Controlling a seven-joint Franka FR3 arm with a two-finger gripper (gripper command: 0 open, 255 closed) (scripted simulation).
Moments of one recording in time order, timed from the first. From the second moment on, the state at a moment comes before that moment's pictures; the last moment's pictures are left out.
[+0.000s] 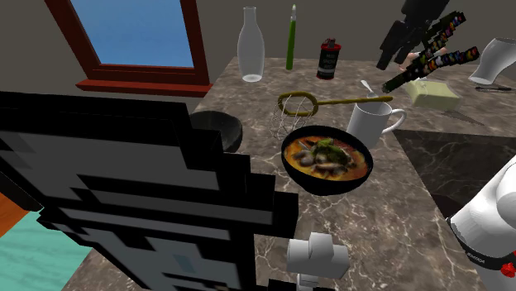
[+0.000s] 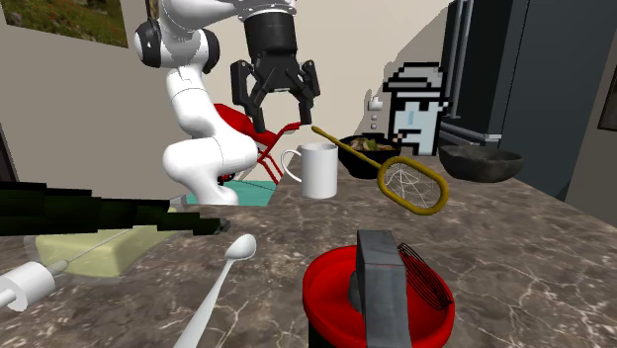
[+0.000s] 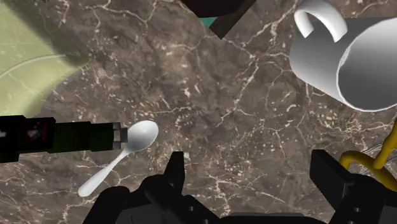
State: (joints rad) arm -0.01 -0.74 -0.07 -2.31 0.02 1.71 -0.05
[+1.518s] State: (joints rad) arm 0.07 -0.87 0.11 -2.60 0.08 1.83 0.06
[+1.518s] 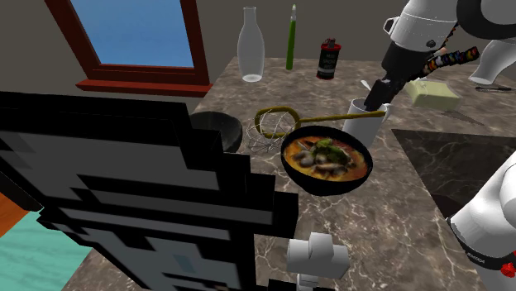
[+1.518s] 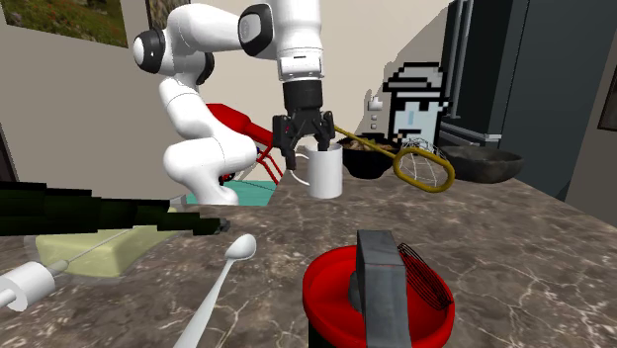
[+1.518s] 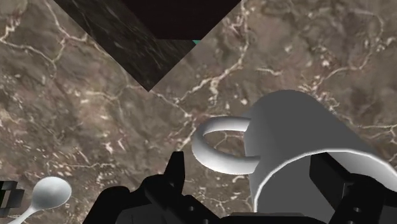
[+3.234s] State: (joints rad) arm 0.07 -0.84 0.10 -2.41 0.07 1.67 0.06
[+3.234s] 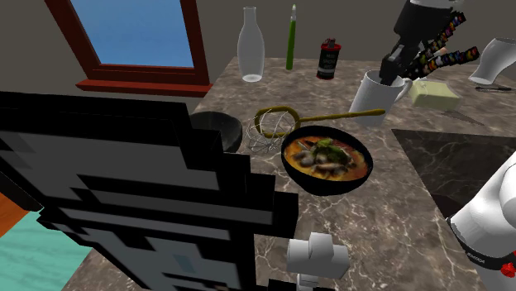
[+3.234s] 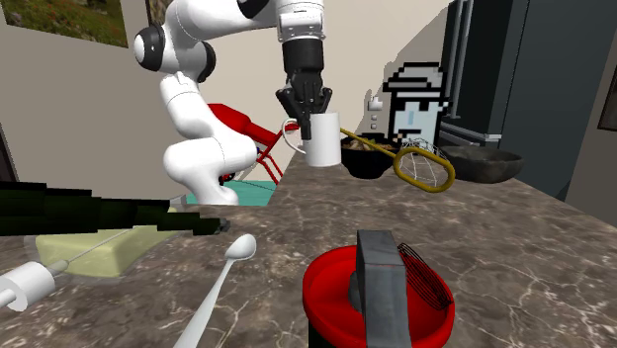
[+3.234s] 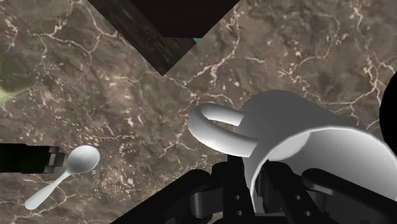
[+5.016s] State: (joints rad) arm 0.08 -0.45 0.30 -1.87 0.10 1.54 0.29
